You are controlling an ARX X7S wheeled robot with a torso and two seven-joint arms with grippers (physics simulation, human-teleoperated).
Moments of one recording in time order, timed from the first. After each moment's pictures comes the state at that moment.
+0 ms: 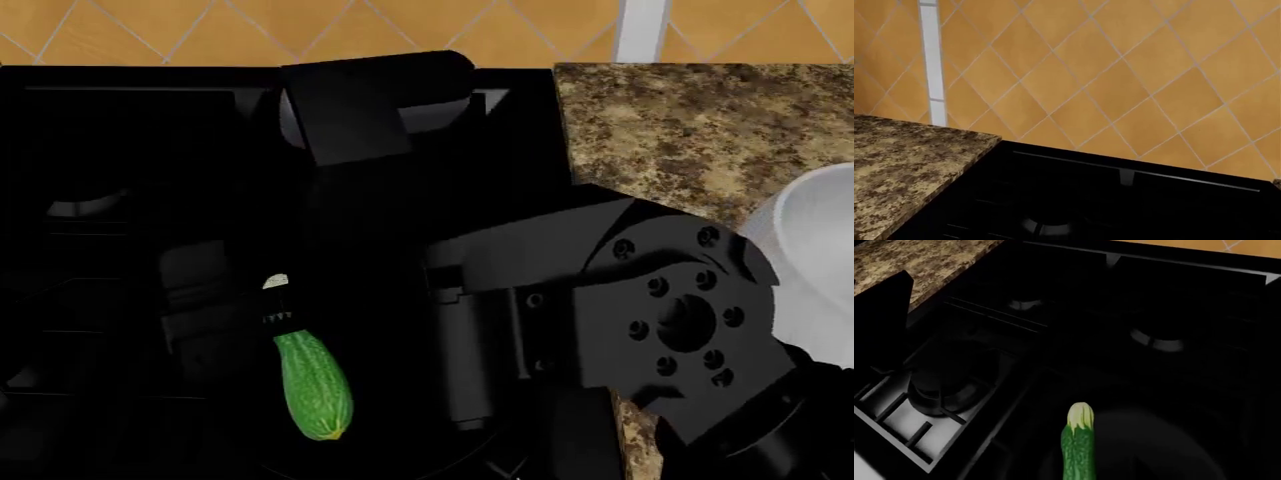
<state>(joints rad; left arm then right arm) -0.74 -0.30 -0.18 0.44 -0.47 -1.16 -0.29 1.37 0.32 -0.74 0.03 2.07 1.04 1.10</state>
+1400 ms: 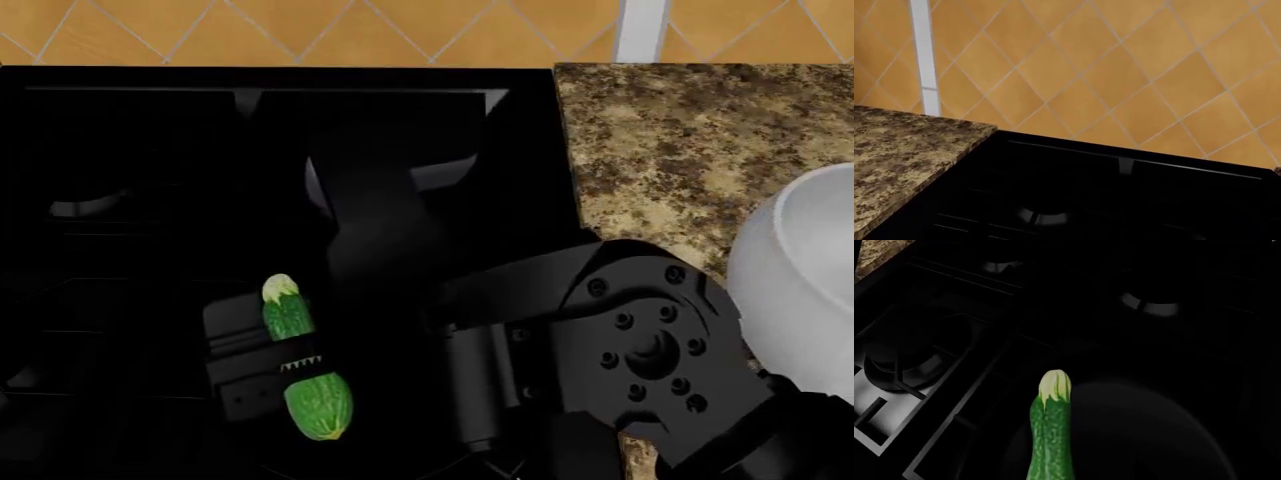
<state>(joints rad) -0.71 -0.30 -0.13 0.35 -0.47 -1.06 -0.28 1.31 0.35 -0.82 0.07 1.99 1.05 1.01</state>
